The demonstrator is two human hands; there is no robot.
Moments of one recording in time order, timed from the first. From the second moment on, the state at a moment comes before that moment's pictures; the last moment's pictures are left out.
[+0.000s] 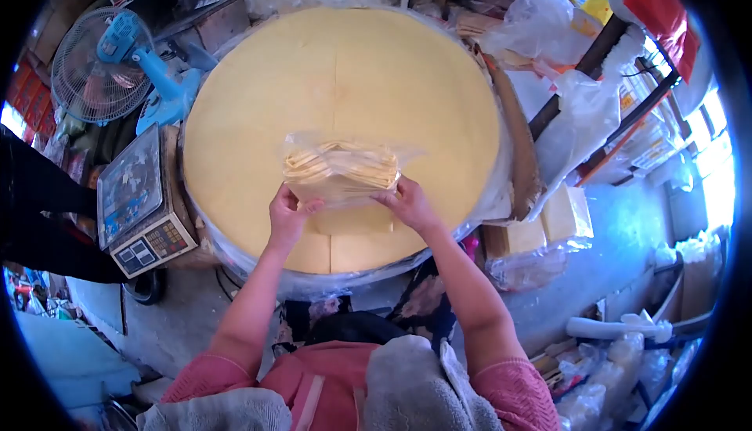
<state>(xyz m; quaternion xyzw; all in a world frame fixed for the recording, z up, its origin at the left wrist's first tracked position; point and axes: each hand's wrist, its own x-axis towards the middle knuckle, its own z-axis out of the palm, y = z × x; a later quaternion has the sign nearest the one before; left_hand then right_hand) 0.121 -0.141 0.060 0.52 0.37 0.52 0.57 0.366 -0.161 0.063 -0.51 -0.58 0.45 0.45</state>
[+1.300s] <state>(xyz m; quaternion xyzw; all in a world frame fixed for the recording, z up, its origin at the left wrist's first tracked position) 0.118 -0.145 0.073 0.54 0.33 0.60 0.49 0.373 -0.164 0.064 -0.54 -0.61 0.35 0.46</state>
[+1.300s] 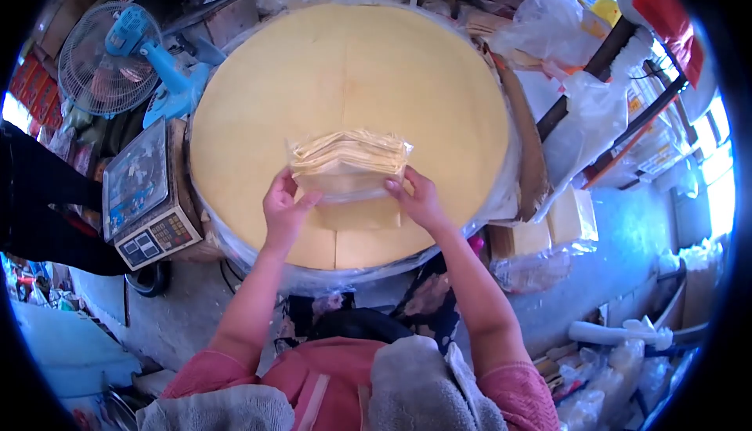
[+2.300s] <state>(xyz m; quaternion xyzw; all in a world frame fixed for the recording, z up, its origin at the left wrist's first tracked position) 0.137 -0.136 0.035 0.59 0.45 0.46 0.49 0.368 -0.150 0.049 -0.49 -0.59 0.41 0.50</state>
